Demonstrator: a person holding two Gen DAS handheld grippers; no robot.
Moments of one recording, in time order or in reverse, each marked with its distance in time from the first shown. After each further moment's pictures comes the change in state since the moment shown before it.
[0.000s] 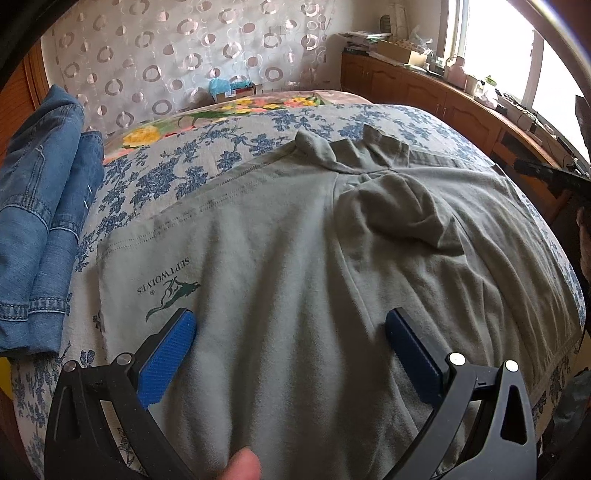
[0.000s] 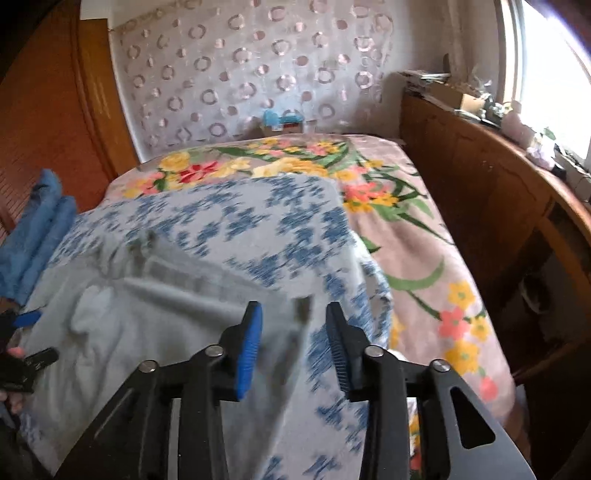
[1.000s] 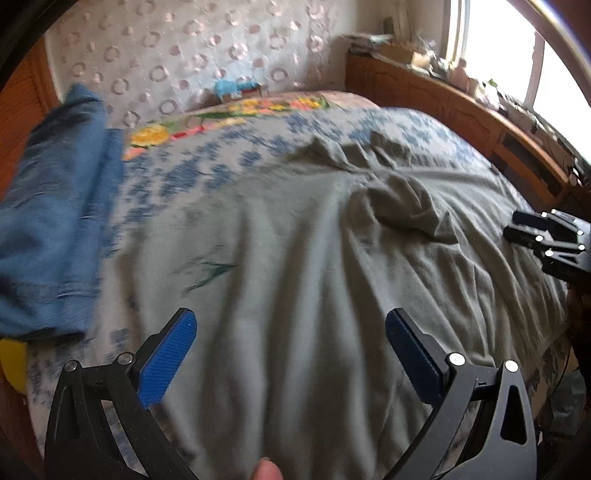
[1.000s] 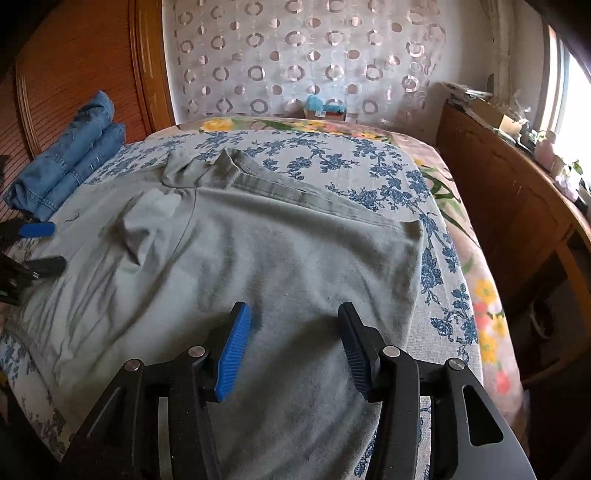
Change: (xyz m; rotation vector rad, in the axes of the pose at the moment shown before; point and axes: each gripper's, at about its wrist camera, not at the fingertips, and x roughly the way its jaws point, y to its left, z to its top) left arm -0.034 0.019 -0.013 -0.021 -0.019 0.014; right arm -0.001 0.070 -0.062 -0.176 0.040 0.032
